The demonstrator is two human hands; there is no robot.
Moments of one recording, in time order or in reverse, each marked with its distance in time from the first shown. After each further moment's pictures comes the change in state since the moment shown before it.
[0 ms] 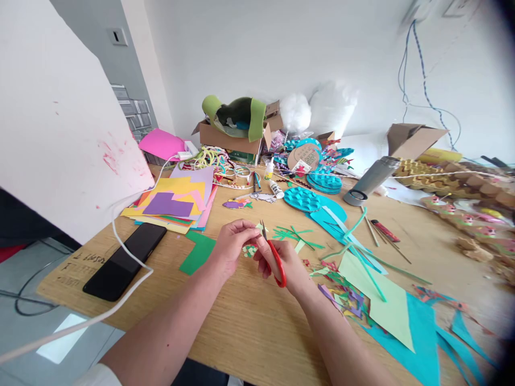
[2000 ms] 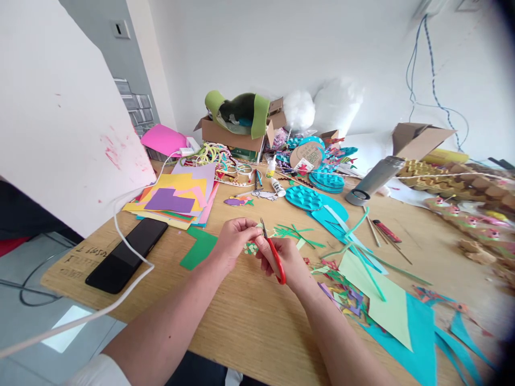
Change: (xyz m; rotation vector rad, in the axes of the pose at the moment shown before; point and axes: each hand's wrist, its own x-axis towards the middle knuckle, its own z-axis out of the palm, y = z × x) left_hand 0.004 -0.003 -0.003 0.084 -0.067 0.013; right_hand 0.000 0.001 -0.001 -0.049 0.019 0.034
